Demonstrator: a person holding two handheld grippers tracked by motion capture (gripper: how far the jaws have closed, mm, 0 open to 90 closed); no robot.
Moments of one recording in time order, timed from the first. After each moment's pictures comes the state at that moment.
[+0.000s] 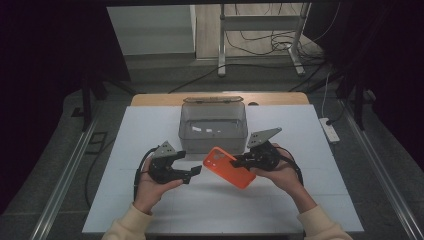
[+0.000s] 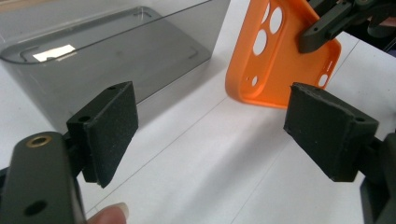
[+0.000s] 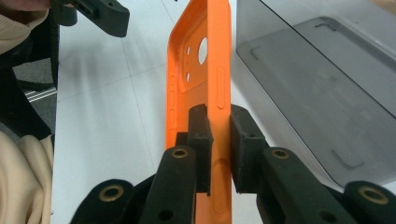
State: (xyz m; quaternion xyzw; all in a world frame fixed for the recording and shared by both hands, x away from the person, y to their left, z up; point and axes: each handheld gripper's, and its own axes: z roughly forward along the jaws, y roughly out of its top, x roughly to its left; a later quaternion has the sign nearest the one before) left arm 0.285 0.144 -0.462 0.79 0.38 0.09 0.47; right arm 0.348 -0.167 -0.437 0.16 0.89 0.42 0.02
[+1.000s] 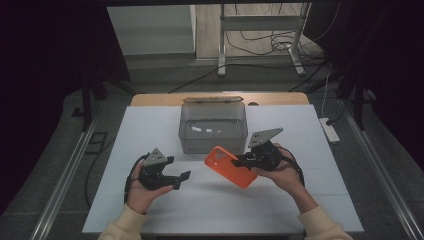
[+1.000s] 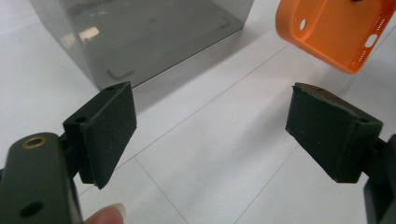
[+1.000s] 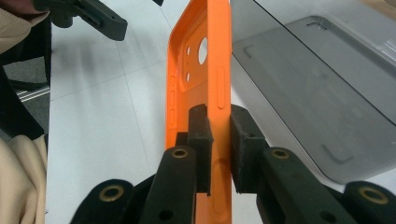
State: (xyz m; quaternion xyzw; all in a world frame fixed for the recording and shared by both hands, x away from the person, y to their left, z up) left arm 0.274 0.169 -0.486 0.79 0.41 0.12 0.44; right arm 0.348 -0.169 -0.436 0.16 0.89 0.42 0.04
